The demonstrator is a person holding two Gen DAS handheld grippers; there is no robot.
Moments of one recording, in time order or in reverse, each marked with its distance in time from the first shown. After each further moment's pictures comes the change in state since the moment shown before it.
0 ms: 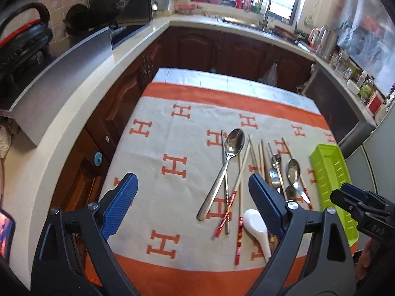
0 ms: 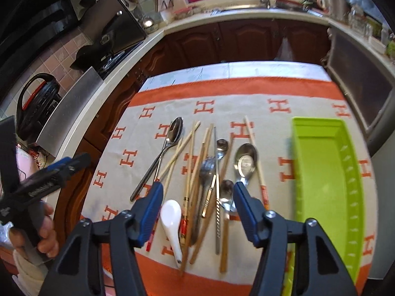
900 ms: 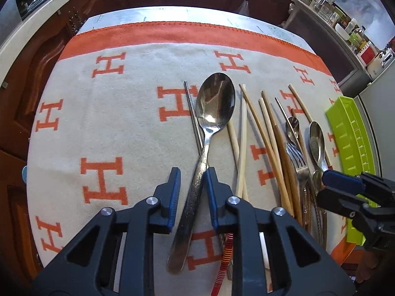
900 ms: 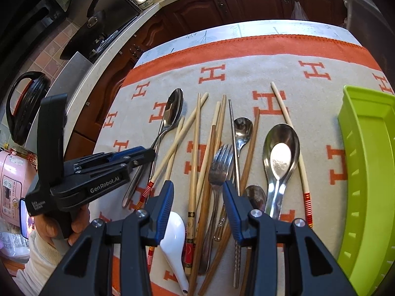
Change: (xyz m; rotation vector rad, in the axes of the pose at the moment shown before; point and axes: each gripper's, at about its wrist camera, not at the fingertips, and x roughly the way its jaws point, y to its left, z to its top) left arm 0.184 -0.046 0.004 0.175 0.294 -0.177; right arm 0.081 -0.010 0.004 0.058 0.138 0.084
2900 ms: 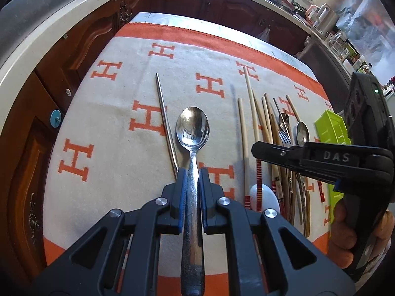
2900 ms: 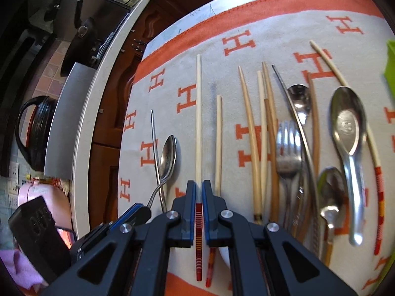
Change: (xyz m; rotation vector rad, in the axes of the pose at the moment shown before) left arm -0.078 0.021 -0.080 -0.194 -0.106 0.018; right arm 0.035 0.025 0.004 0.179 0.101 0.166
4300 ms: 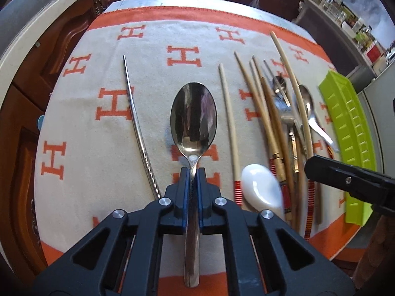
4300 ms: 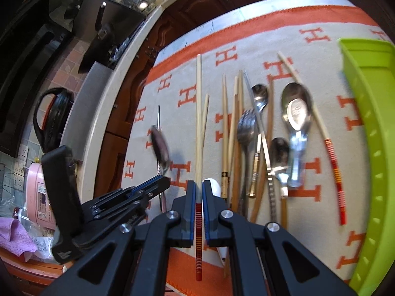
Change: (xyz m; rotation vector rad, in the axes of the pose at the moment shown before) left arm 0.030 -0.042 -0.006 0.122 0.111 0.052; right arm -0.073 -0.031 -0.041 -0.034 -0.097 0.038
